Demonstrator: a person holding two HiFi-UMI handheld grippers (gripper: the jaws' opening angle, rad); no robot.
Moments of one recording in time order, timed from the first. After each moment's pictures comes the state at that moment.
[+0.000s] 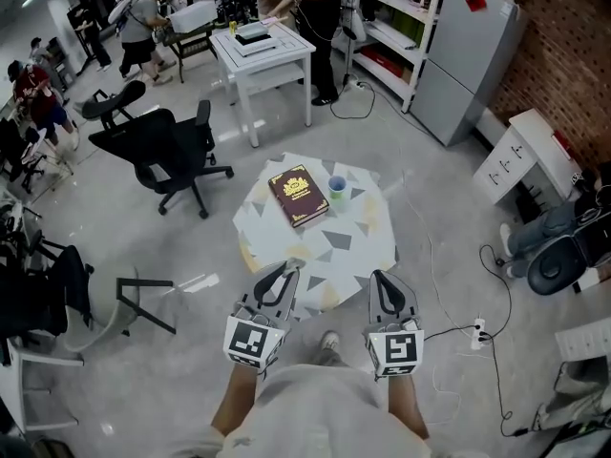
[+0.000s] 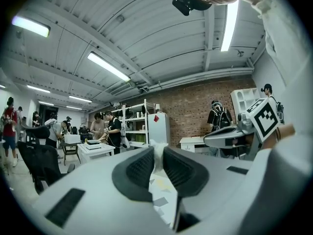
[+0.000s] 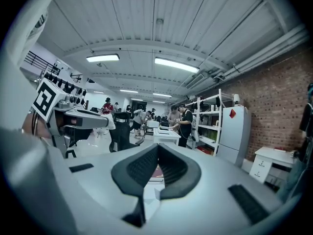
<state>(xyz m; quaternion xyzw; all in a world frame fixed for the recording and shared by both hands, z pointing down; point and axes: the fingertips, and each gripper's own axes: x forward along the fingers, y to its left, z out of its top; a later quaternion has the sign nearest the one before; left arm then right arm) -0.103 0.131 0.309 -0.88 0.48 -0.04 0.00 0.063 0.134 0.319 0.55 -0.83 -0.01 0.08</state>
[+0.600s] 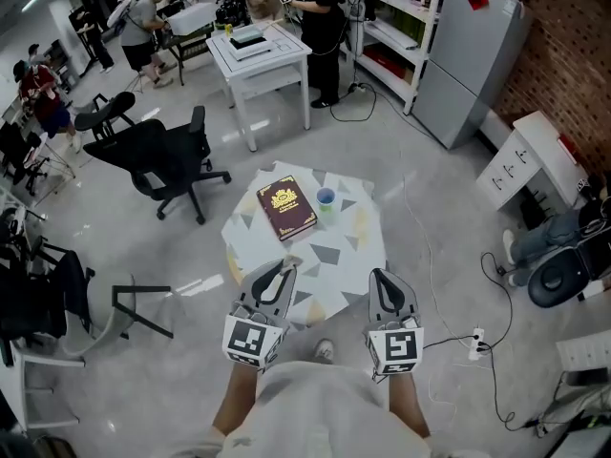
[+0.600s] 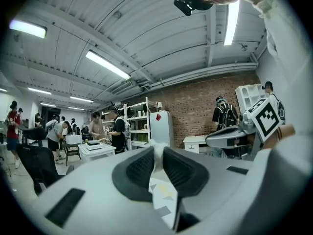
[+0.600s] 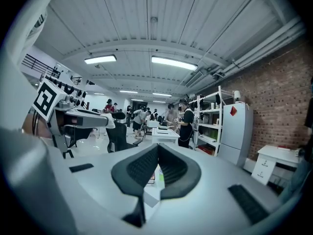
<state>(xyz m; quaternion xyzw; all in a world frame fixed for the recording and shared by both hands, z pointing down) -0.056 0.069 0.310 -0.87 0.50 -0.05 0.01 0.118 0.068 0.325 0.54 -0.84 -0.01 0.07</state>
